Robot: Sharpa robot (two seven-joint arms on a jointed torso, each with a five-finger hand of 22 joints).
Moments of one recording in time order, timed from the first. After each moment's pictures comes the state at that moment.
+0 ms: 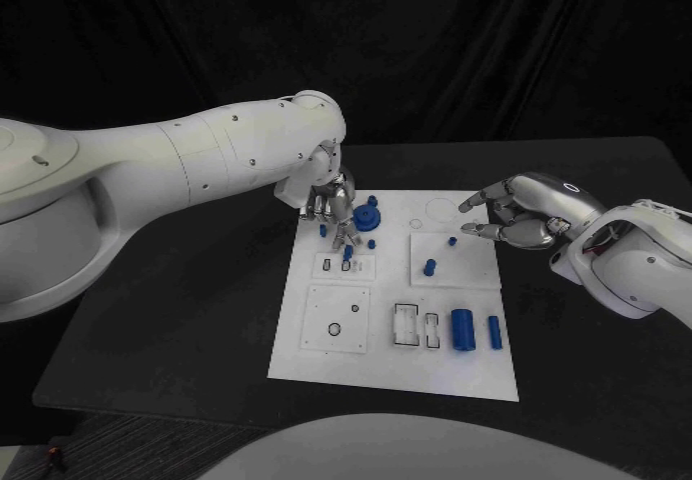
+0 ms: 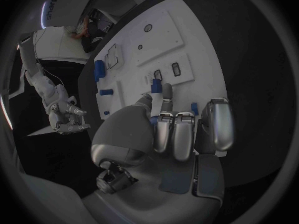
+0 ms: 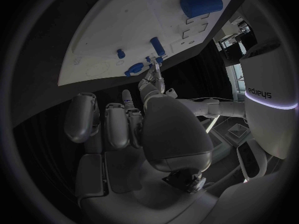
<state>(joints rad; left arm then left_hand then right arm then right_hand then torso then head) 1.47 -0.39 -0.21 0.99 -0.84 0.79 -0.62 1.12 0.09 0.01 0.18 0.10 1.08 0.06 0.17 0.78 1.46 0.00 1.57 1.31 1.47 -0.06 1.57 1.31 0.05 1.41 0.06 1.33 1.31 1.32 -0.97 -0.21 1.64 -1.41 -0.44 0.08 1.37 -0.01 0.12 0.20 0.21 0.87 0.11 0.16 0.13 1.46 0.01 1.43 1.31 1.46 -0.07 1.34 1.18 0.07 1.45 0.05 1.16 1.31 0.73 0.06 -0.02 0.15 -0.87</state>
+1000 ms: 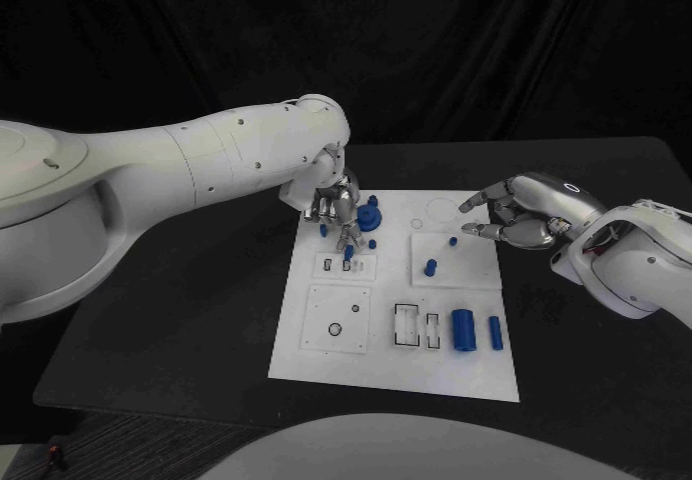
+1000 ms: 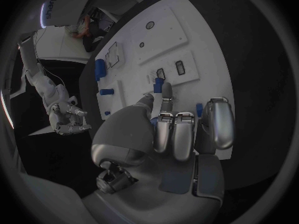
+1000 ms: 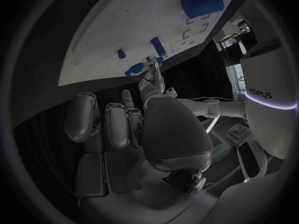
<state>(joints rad) 1.46 -0.38 -0.21 0.98 -0.85 0.78 -0.60 1.13 0.09 0.03 0.15 0.13 1.07 0.05 0.17 0.79 1.47 -0.01 1.57 1.31 1.47 -0.06 1.57 1.31 0.05 1.40 0.06 1.31 1.31 1.32 -0.97 -0.21 1.64 -1.41 -0.44 0.08 1.37 -0.01 0.12 0.20 0.21 0.87 0.11 0.16 0.13 1.46 0.01 1.43 1.31 1.46 -0.07 1.34 1.18 0.07 1.45 0.05 1.16 1.31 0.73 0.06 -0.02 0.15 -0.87</state>
